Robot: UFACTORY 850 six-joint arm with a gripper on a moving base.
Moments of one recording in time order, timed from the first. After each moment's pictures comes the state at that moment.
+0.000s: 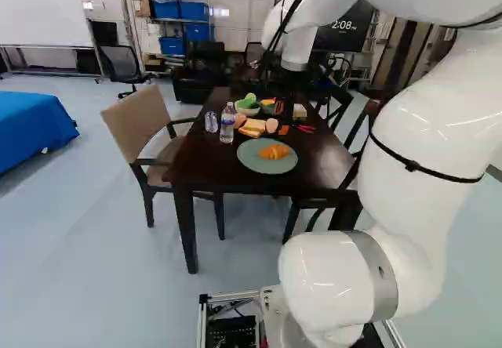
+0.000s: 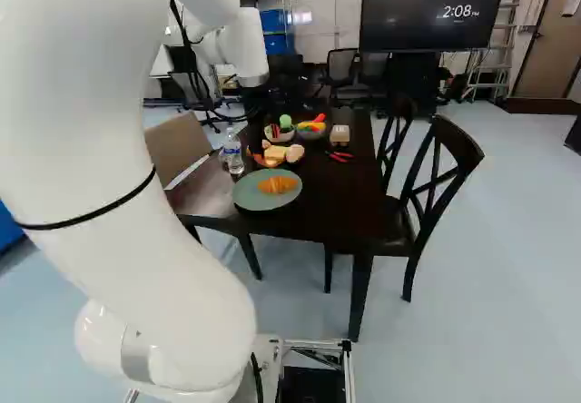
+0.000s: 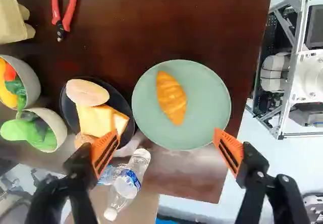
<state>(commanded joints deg) -2.5 -5.0 -64.7 0.0 -49.7 95.8</state>
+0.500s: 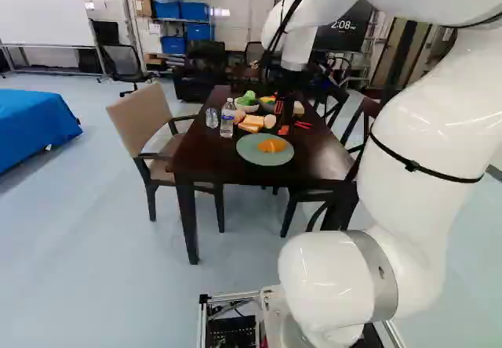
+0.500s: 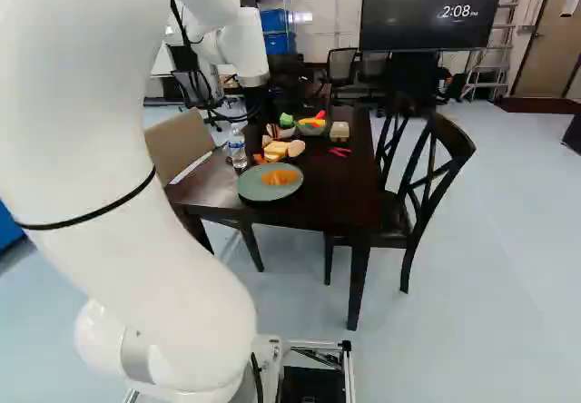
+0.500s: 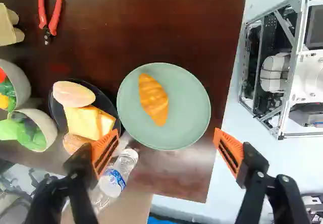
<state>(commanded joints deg) -2.5 -5.0 -64.7 0.0 -49.7 95.8</state>
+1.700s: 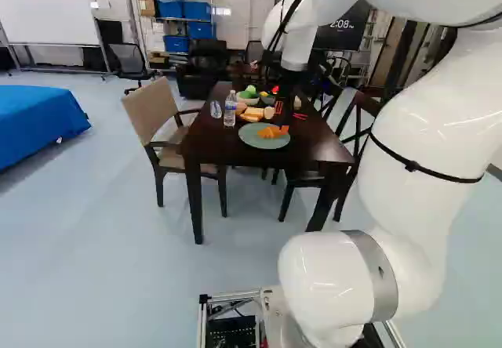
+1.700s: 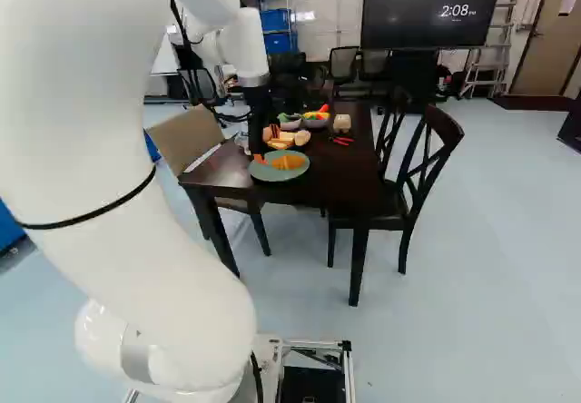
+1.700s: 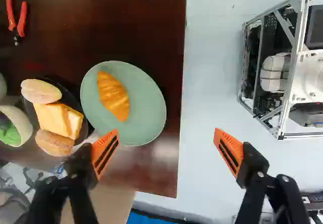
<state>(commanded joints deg) -2.5 -5.0 -64.7 0.0 -49.7 95.8</state>
